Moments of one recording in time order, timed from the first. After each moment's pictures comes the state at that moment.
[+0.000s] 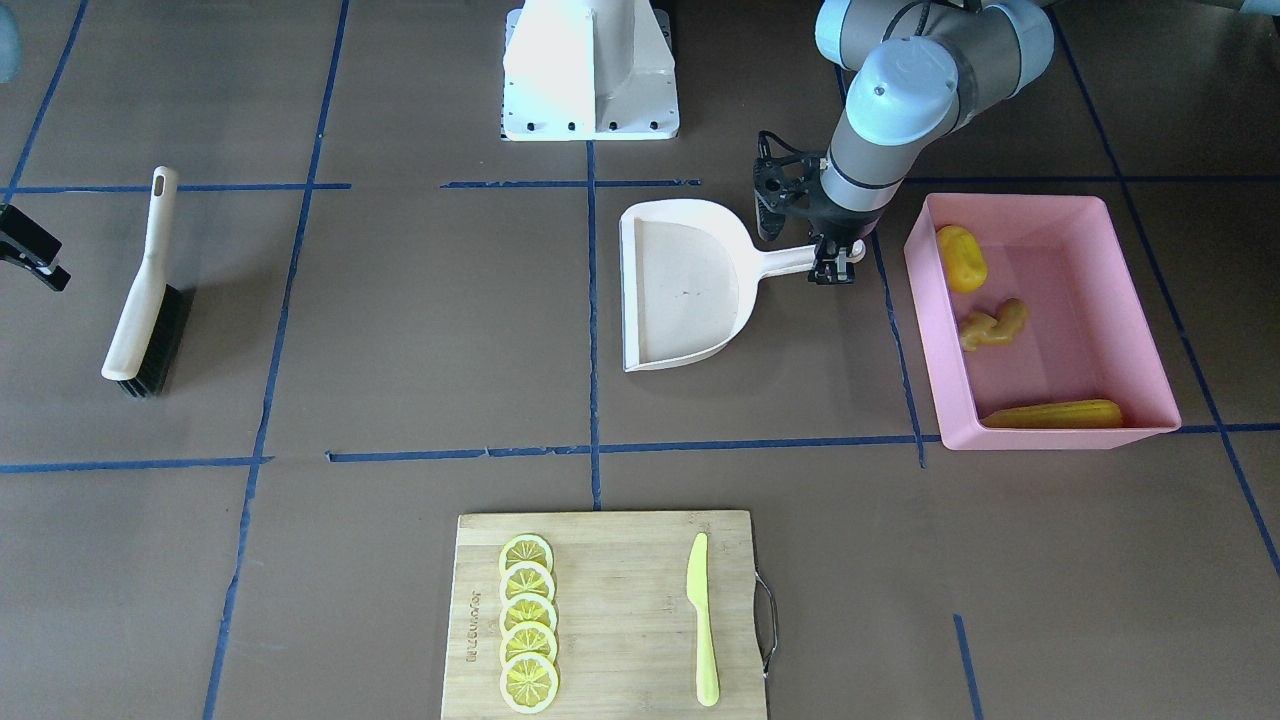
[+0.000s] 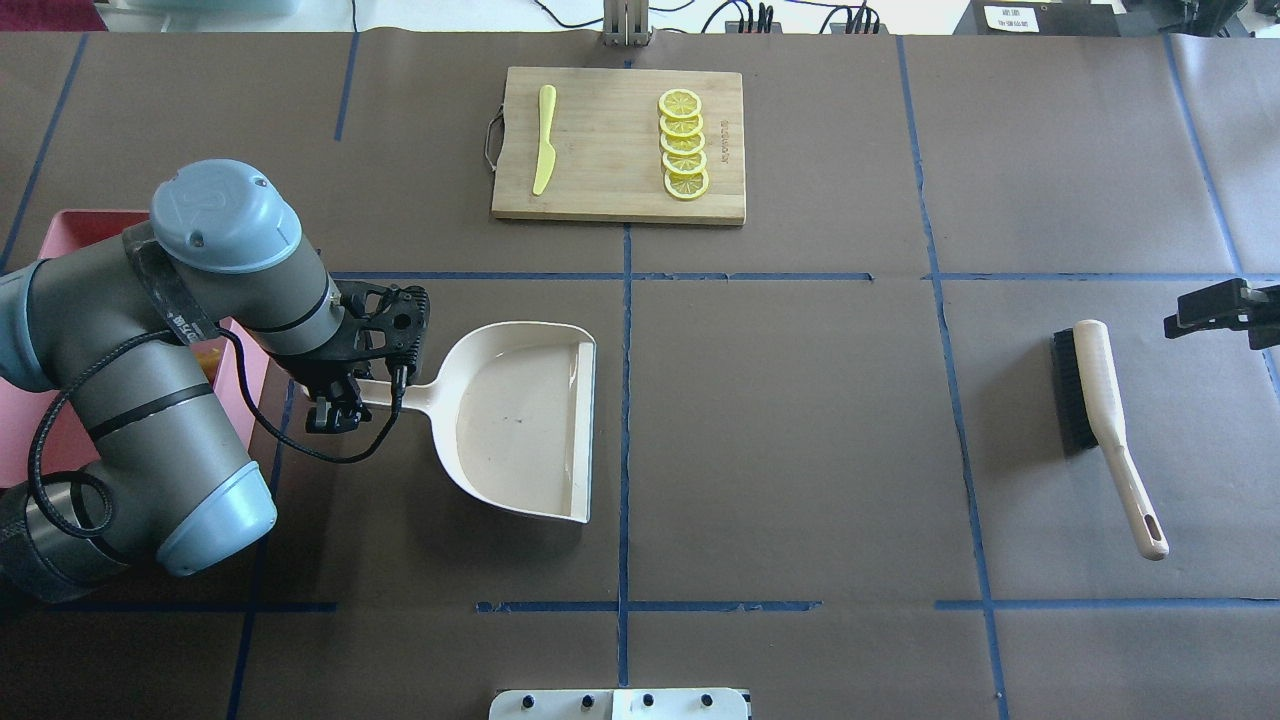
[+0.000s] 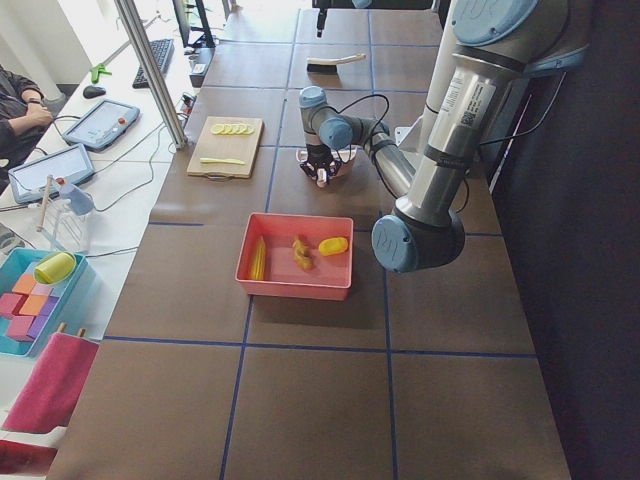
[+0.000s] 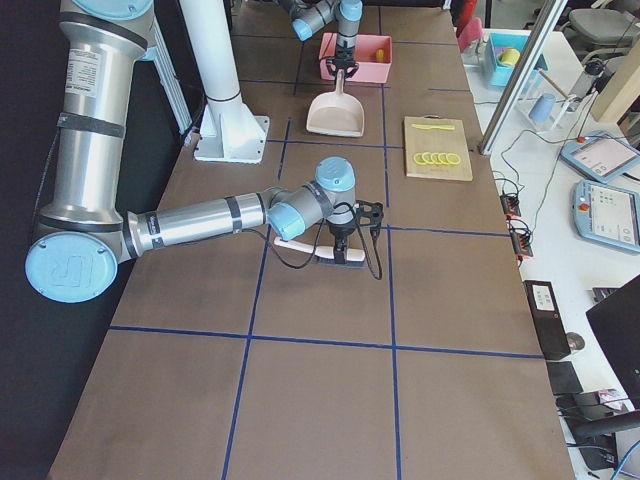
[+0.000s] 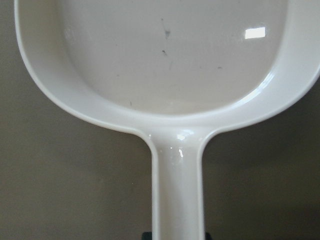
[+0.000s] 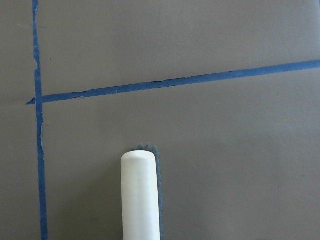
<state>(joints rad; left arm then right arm) -0.66 -1.99 -1.88 -1.44 -2.07 0.54 1.14 -1.74 1.92 -1.18 2.24 0.81</state>
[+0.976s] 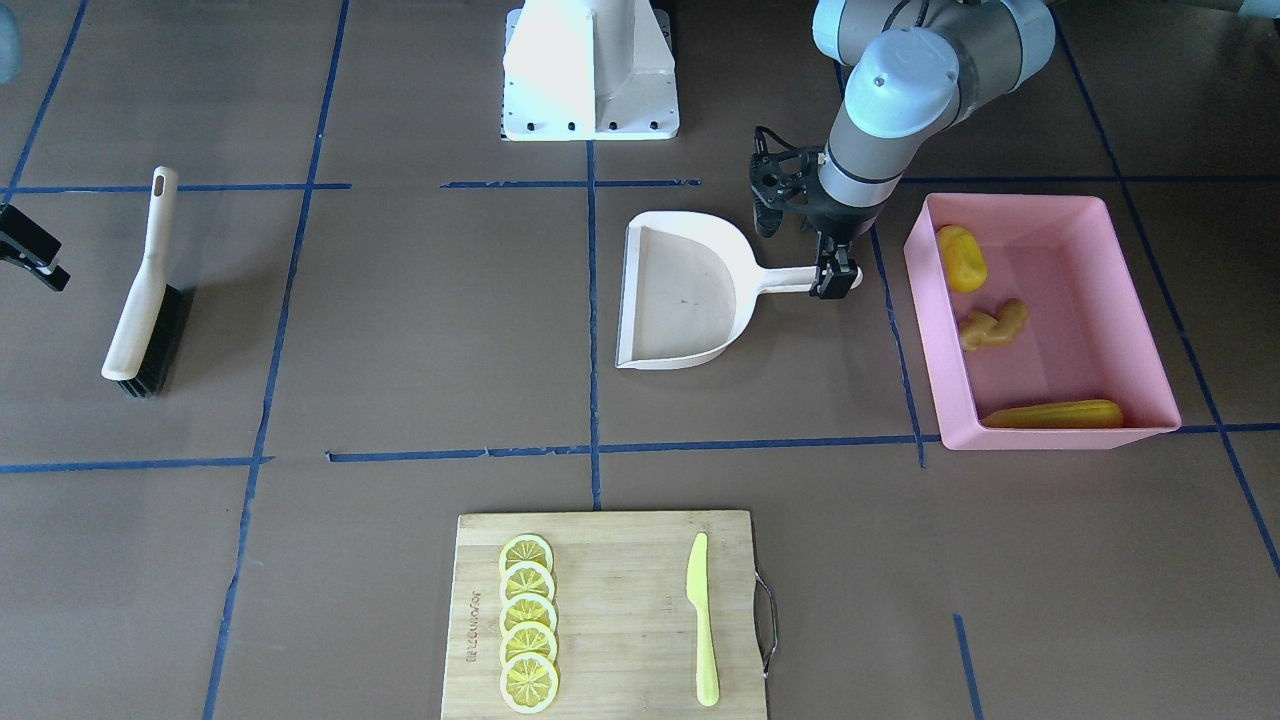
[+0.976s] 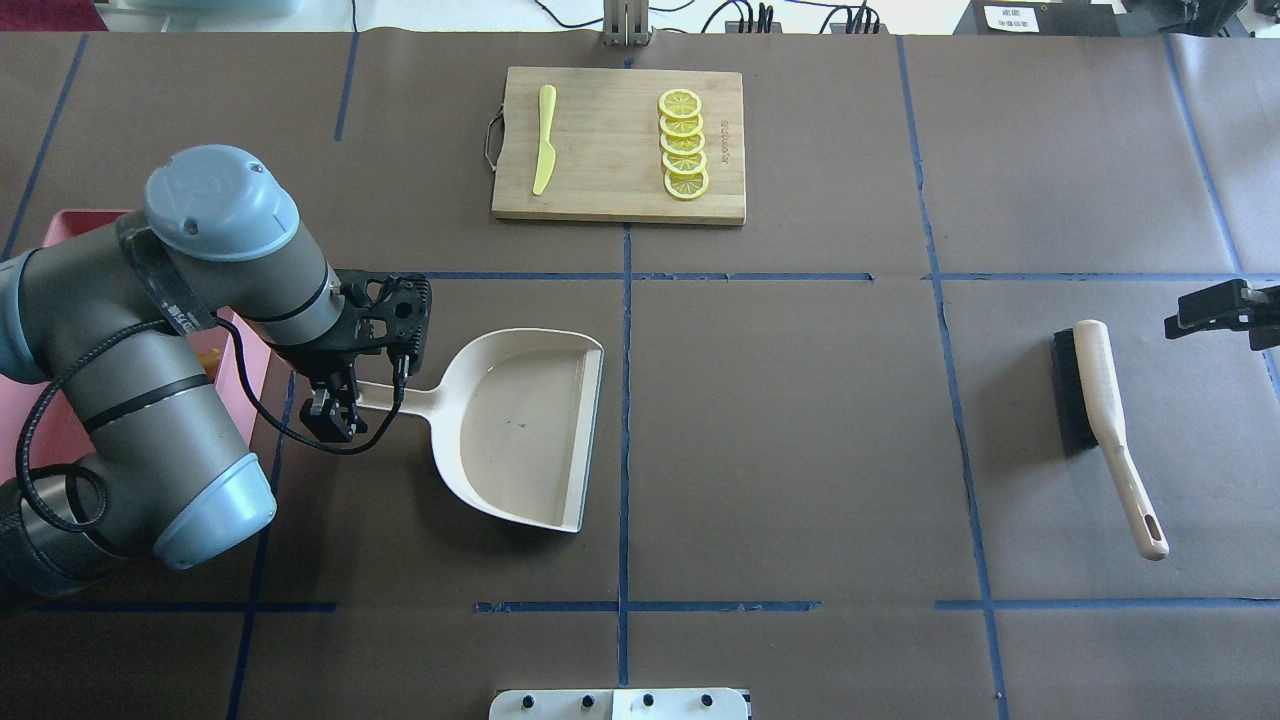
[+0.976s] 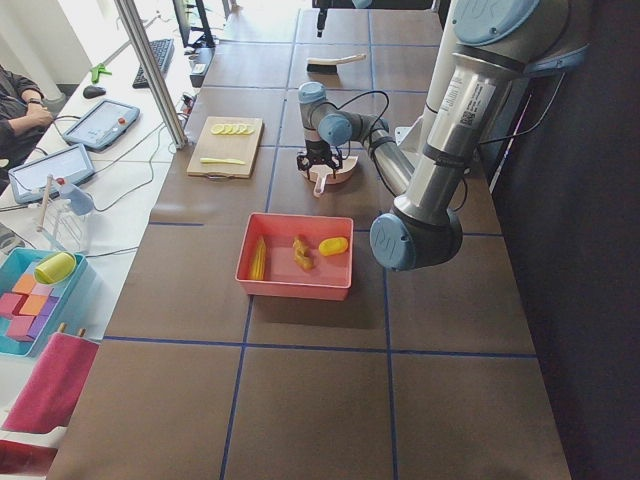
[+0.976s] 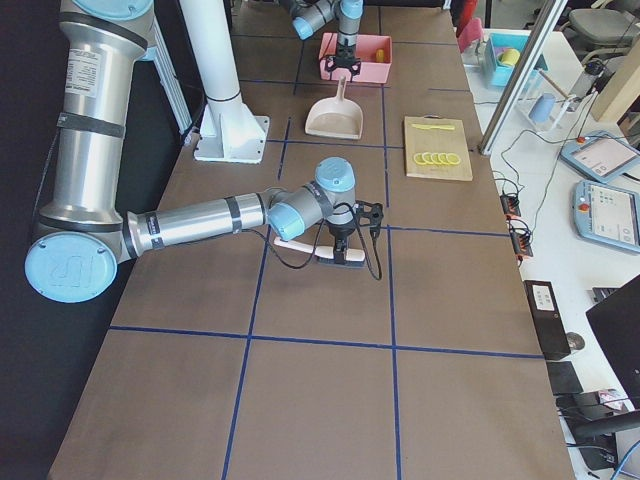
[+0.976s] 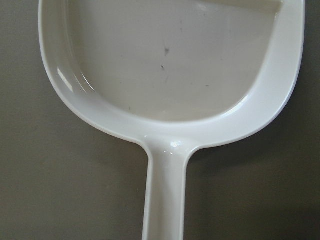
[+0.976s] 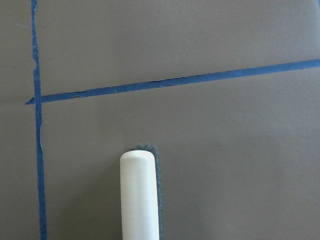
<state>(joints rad) -0.69 -1.99 -1.90 -1.43 -2.07 0.54 1.14 -1.74 1.92 -1.18 2.23 0.81</state>
